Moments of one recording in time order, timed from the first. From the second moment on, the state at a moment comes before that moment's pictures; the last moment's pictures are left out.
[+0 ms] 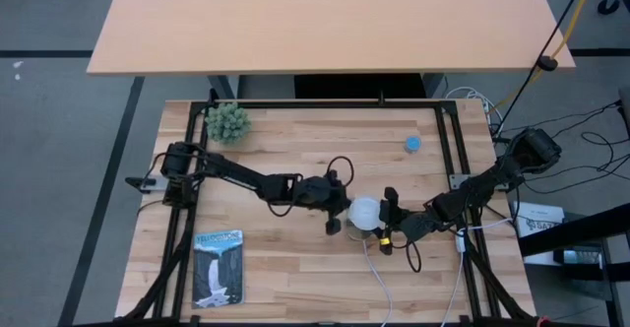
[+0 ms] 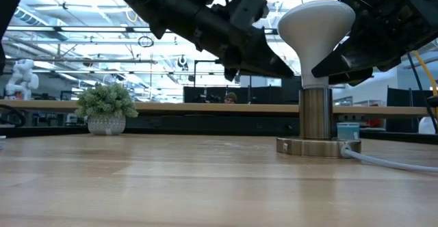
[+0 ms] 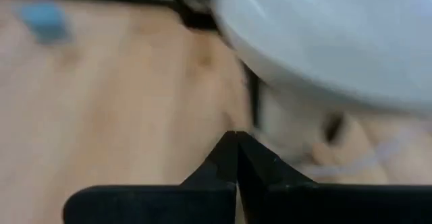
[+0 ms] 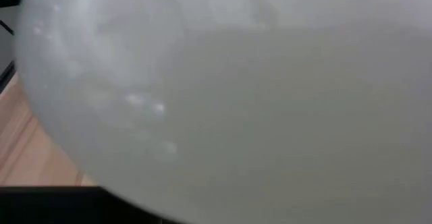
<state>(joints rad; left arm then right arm) -0.10 1.93 1.14 0.34 -0.03 -0.12 0.51 1.38 0.46 0.38 0.57 0.46</state>
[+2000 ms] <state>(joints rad) -0.10 1.93 1.14 0.34 0.22 -0.12 0.51 1.38 0.46 0.38 0.57 0.46</state>
